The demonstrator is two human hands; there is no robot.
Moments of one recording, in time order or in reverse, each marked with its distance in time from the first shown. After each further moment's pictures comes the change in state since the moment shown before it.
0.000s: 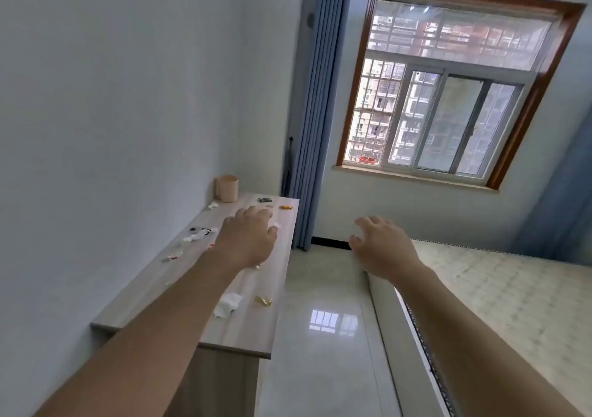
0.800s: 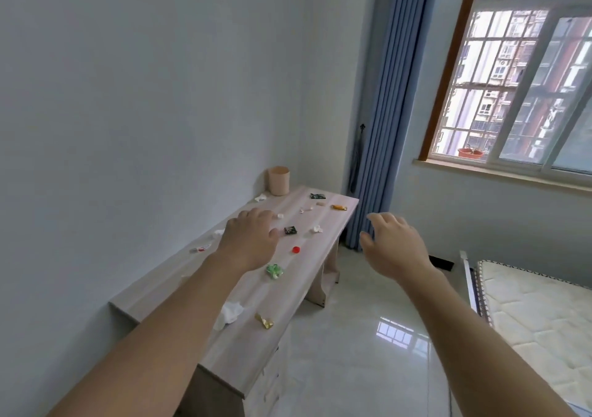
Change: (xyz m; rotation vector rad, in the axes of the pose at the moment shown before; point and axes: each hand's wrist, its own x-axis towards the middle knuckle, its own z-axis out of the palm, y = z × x) left_hand 0.171 0.071 0.121 0.192 -0.017 -0.321; right_hand 0.226 0.157 0.115 0.227 -0.075 -0.268
